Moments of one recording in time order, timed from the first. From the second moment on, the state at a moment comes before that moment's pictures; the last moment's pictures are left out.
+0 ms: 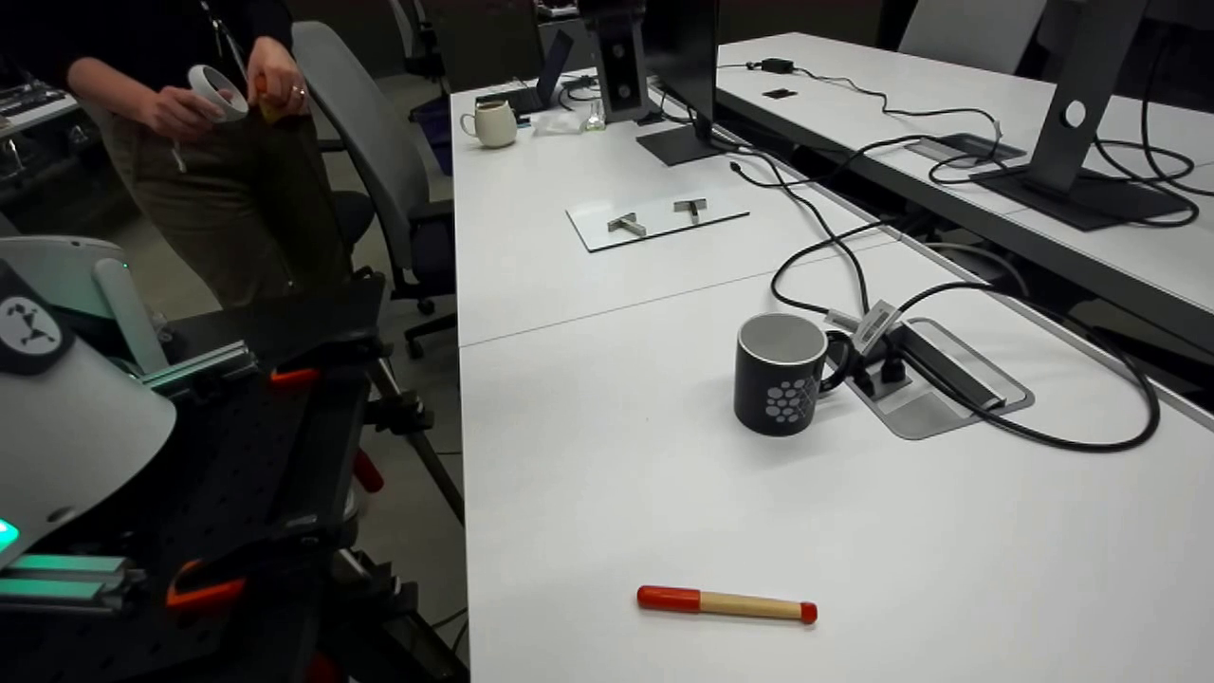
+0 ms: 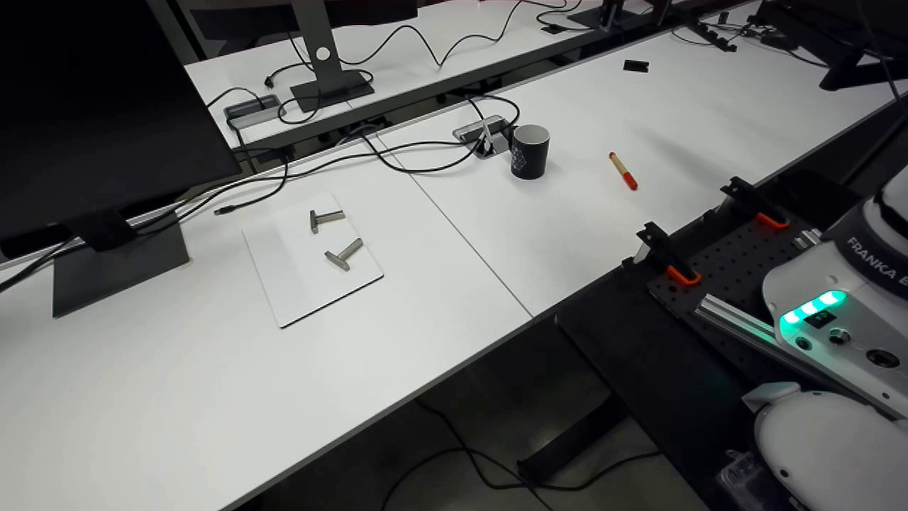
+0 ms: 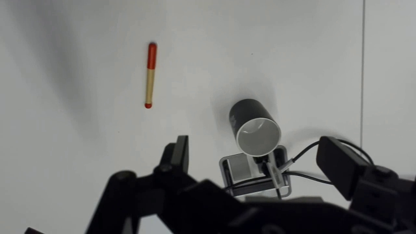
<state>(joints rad) -0.06 -0.23 -0.04 -2.59 0.00 2.44 0.12</state>
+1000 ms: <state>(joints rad) -0.12 -0.13 -0.02 -2.59 -0.18 2.48 0.32</state>
